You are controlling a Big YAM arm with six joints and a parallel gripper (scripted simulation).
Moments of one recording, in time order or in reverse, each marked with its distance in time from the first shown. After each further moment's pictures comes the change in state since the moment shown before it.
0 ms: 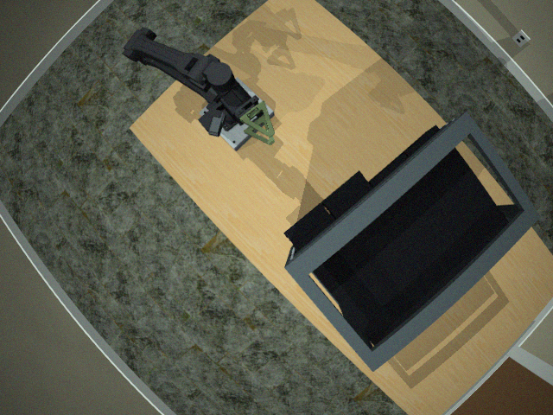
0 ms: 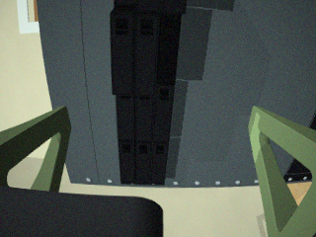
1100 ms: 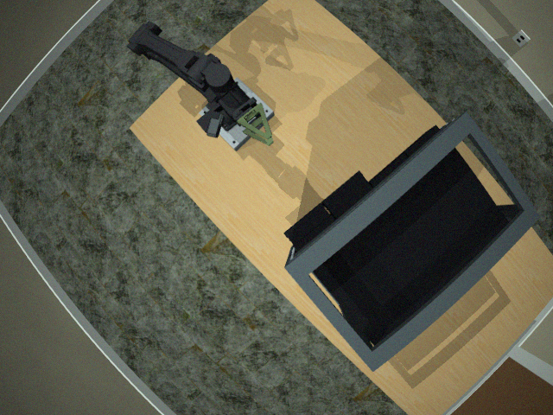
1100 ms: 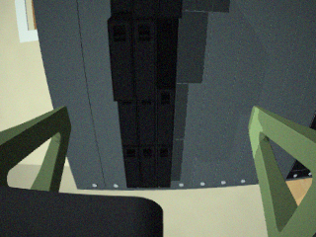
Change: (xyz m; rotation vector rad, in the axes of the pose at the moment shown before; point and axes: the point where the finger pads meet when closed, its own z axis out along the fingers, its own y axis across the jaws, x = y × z) arm -0.005 -0.001 -0.001 0.014 -0.006 0.048
